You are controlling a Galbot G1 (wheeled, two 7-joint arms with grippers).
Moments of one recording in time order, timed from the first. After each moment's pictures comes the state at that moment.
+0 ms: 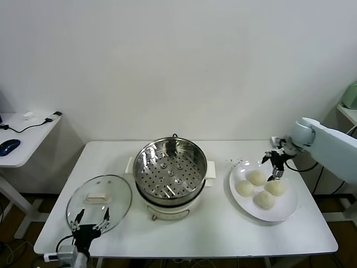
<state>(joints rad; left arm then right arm) 1.66 -1.38 -0.68 -1.93 -0.18 0.13 -0.03 0.22 0.81 -1.11 0.86 0.15 -0.06 -1.11</state>
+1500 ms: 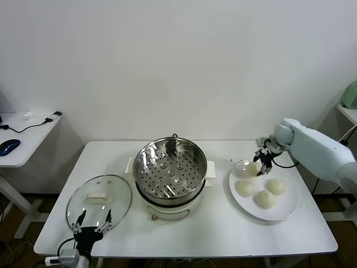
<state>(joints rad) 1.69 -1.40 -0.67 -1.97 -0.16 0.13 -0.04 0.37 0.89 -1.17 0.88 0.16 0.01 -1.11</state>
